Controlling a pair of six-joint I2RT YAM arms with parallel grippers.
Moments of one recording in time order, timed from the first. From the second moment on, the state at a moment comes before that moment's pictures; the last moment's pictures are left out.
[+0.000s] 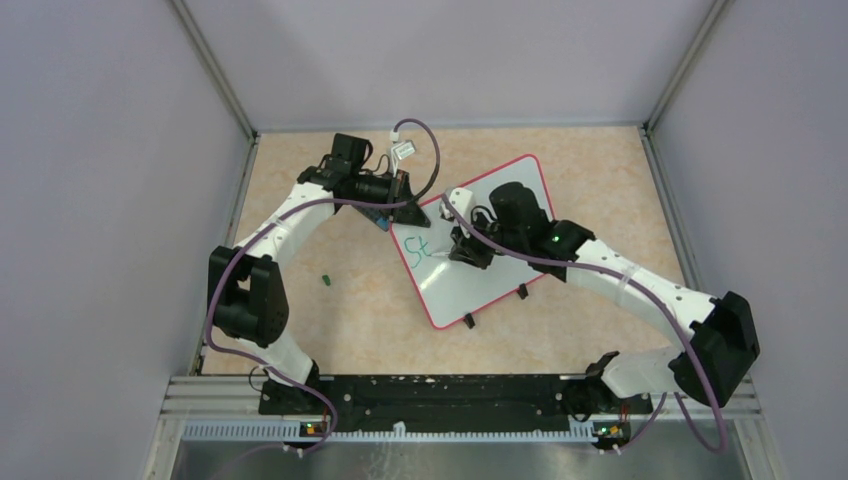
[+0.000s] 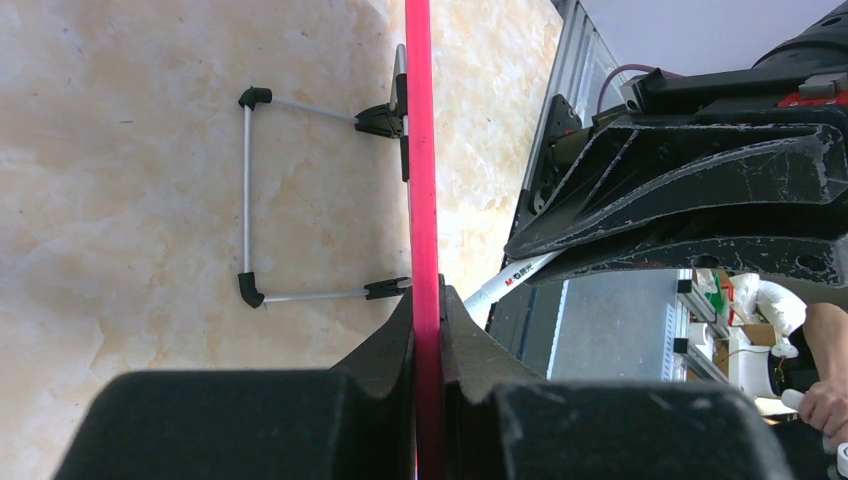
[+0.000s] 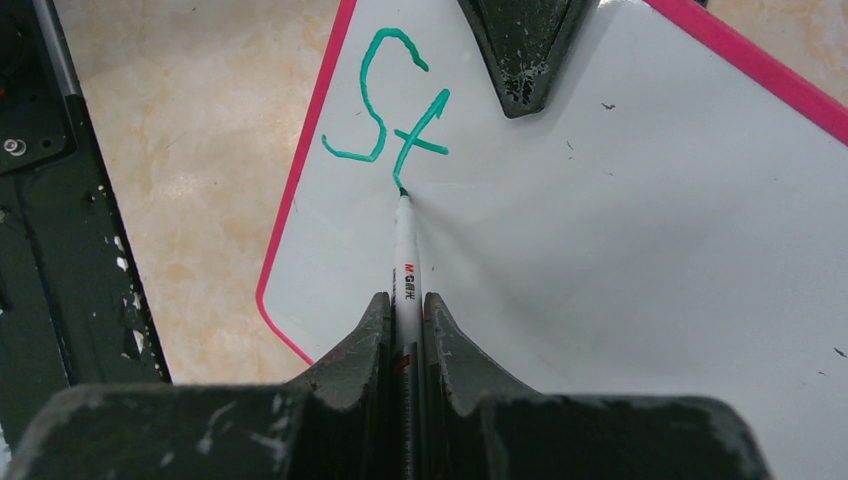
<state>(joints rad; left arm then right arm) -0.31 1.66 1.37 -0.55 1.08 -0.02 0.77 1.31 1.08 -0.37 -0.34 -0.26</state>
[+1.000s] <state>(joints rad) -0.31 1.66 1.37 -0.55 1.08 -0.02 0.77 1.31 1.13 -0.39 -0.28 -0.28</state>
